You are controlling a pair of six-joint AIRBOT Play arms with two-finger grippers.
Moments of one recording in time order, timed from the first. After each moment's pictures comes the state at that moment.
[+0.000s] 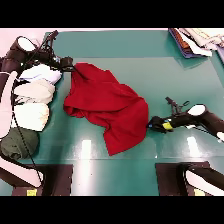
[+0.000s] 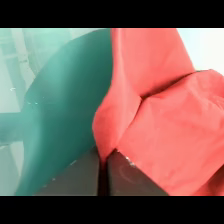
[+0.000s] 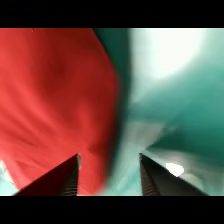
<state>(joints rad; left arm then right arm) -0.02 -1.71 1.77 0.98 -1.16 -1.33 0.05 -1.13 0.54 -0.81 1.02 1.39</state>
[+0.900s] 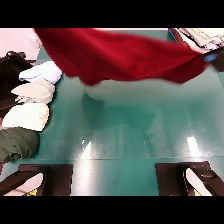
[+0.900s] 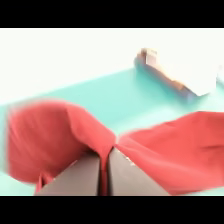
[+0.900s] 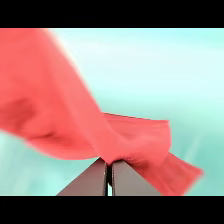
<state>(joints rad) -0.02 -1.04 2.06 1.00 -1.15 -1.34 -0.21 -0.75 1.46 -1.01 1.27 1.36</state>
